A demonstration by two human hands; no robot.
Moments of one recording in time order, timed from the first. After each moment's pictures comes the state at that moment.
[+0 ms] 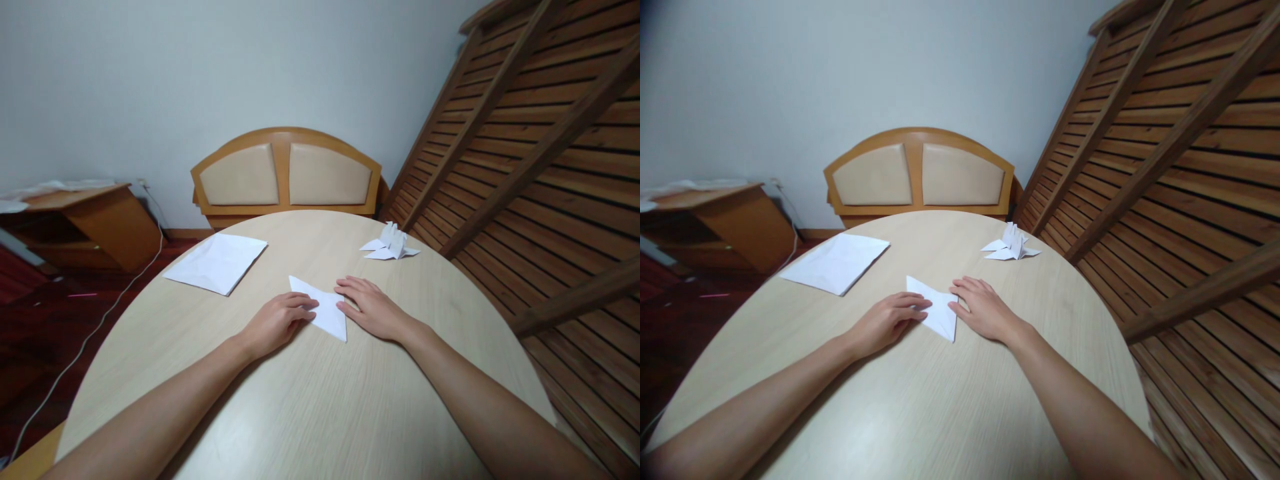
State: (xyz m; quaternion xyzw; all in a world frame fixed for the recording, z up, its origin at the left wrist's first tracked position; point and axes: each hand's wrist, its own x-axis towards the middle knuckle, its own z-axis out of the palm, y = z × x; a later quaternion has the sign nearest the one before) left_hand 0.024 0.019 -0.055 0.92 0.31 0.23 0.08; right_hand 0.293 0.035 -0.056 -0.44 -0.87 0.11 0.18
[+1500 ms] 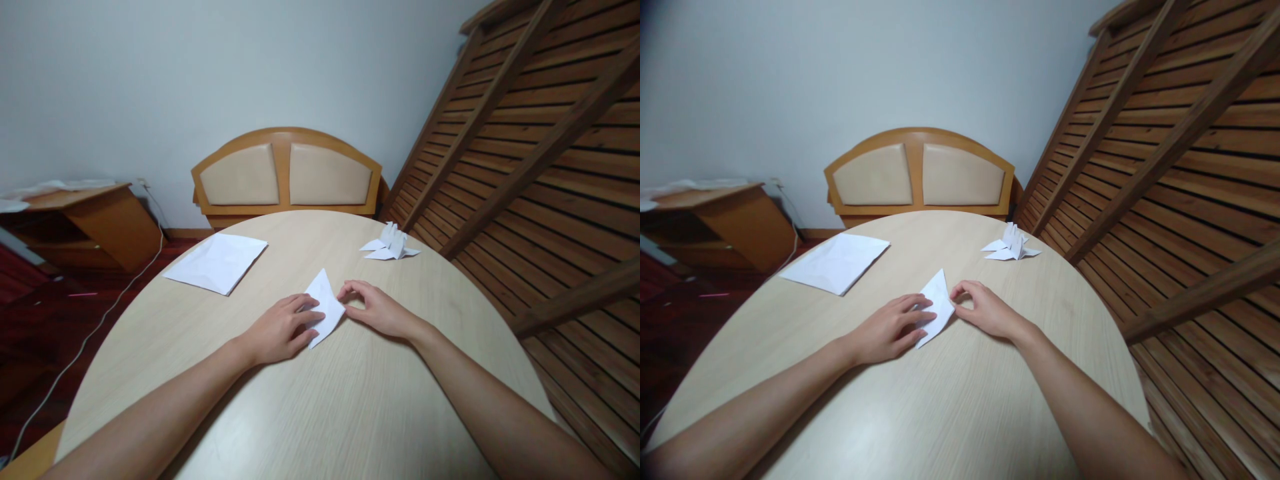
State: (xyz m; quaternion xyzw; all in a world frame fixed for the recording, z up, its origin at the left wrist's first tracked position) left_hand 0.028 0.003 -0.044 0.93 0.31 0.18 0.10; right_hand 0.293 0.028 -0.040 -0.40 -0.82 0.29 0.29
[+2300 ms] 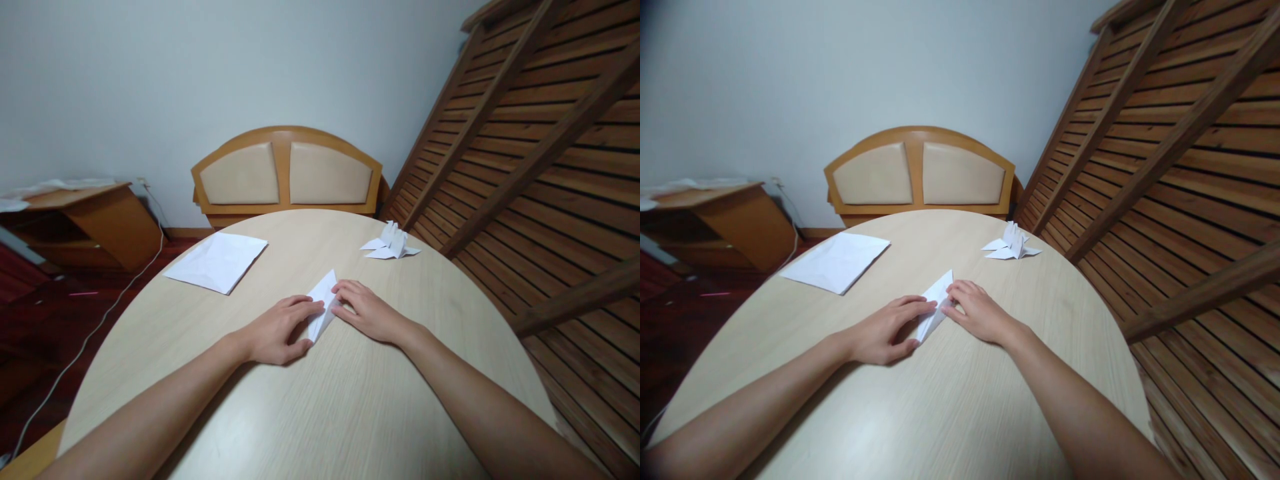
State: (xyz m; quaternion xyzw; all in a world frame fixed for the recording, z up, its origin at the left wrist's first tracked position) left_hand 0.021 0.008 -0.042 0.93 0.28 0.15 0.18; right_hand 0.281 0.028 -0.049 -0.38 -0.88 0.16 0.23
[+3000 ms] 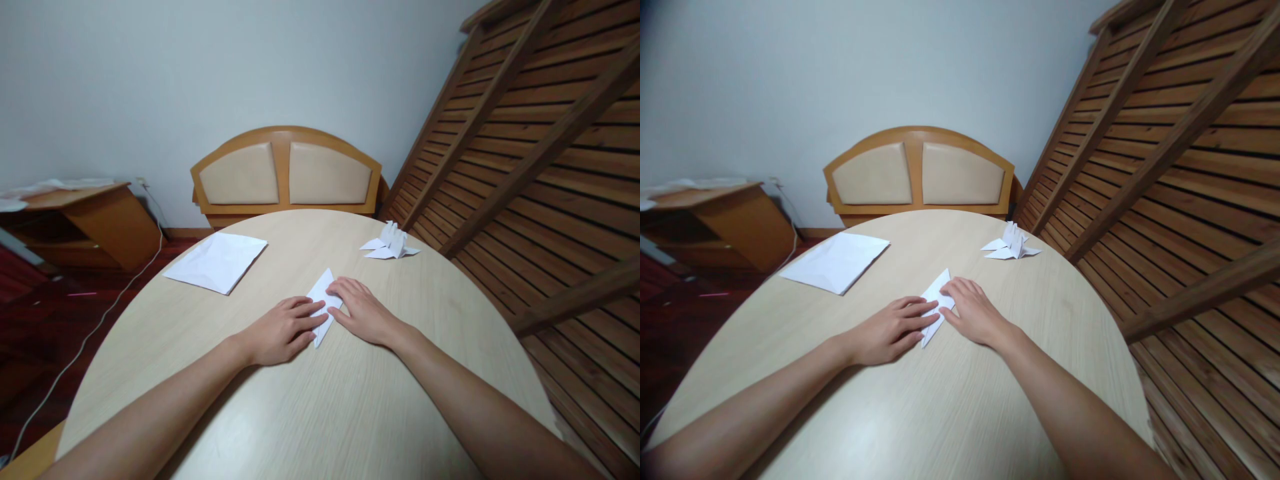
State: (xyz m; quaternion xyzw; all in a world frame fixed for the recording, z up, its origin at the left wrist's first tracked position) left_hand 0.023 0.007 -0.045 0.95 0.27 0.12 0.11; right_hand 0.271 0.024 -0.053 -0.42 -0.87 0.11 0.23
